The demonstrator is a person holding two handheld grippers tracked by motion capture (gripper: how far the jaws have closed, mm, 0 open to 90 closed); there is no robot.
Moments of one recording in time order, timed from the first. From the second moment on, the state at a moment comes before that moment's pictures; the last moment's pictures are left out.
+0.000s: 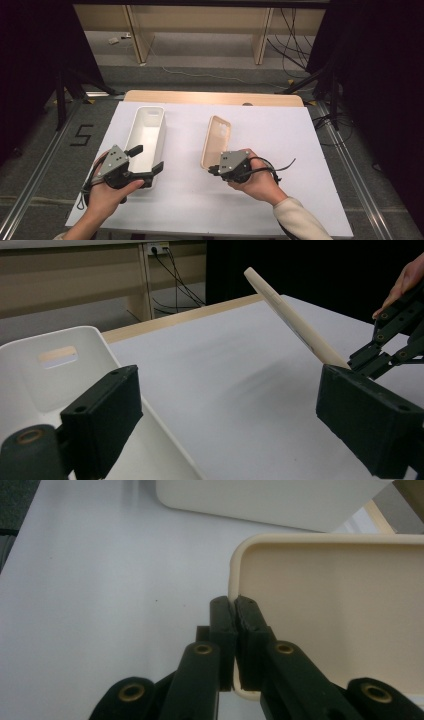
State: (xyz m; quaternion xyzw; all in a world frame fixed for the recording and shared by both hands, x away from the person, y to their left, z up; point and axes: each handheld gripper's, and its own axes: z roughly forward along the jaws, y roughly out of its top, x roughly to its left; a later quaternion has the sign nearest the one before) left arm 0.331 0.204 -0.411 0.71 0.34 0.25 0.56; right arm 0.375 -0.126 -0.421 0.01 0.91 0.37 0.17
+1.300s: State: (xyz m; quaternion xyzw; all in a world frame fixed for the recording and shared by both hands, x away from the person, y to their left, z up) left arm 0.379 0.147 -0.384 0.74 0.33 0.21 0.54; right arm 0.365 -0.105 -0.423 -0.02 0.92 0.37 0.16
